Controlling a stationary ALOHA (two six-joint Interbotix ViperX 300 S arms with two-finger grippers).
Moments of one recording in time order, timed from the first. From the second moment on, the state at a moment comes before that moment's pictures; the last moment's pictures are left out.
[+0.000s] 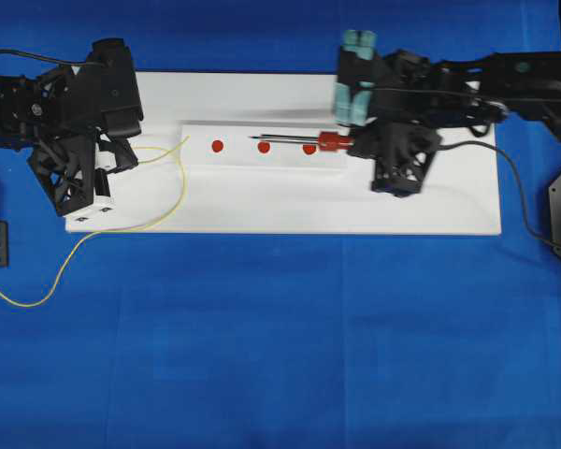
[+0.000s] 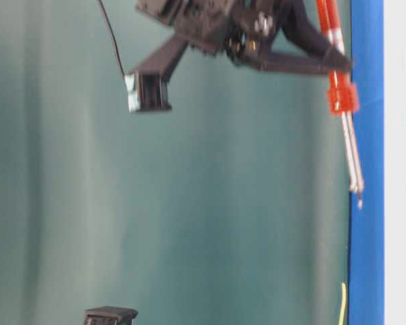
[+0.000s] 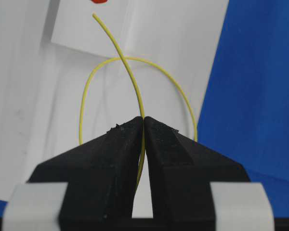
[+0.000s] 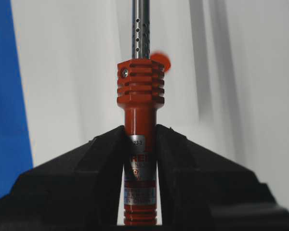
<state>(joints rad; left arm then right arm) 0.12 -0.43 0.79 0.00 0.60 -0.14 -0.23 -0.17 0.67 0.15 0.49 -0.06</state>
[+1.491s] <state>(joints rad) 0.12 0.05 0.42 0.00 0.65 -0.13 -0.24 -0.24 0.76 0.14 0.46 -0.02</state>
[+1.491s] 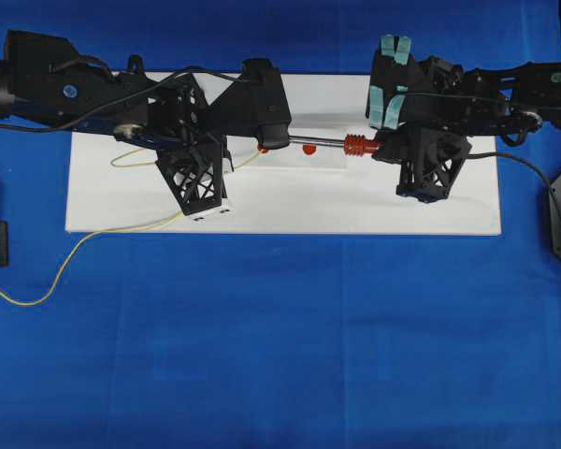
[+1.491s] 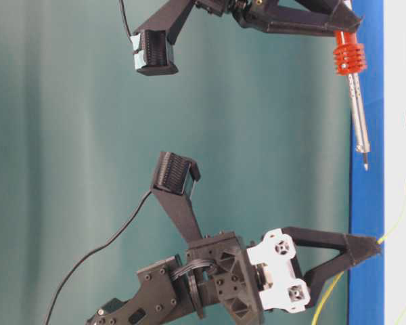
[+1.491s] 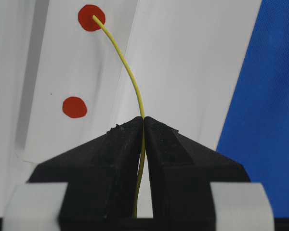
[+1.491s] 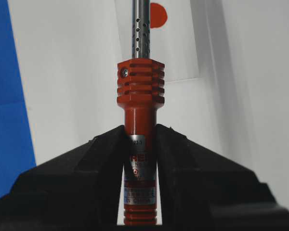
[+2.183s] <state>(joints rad) 0.12 0.06 0.42 0.01 0.65 -0.14 -0.24 -0.23 0.76 0.14 0.46 -0.02</state>
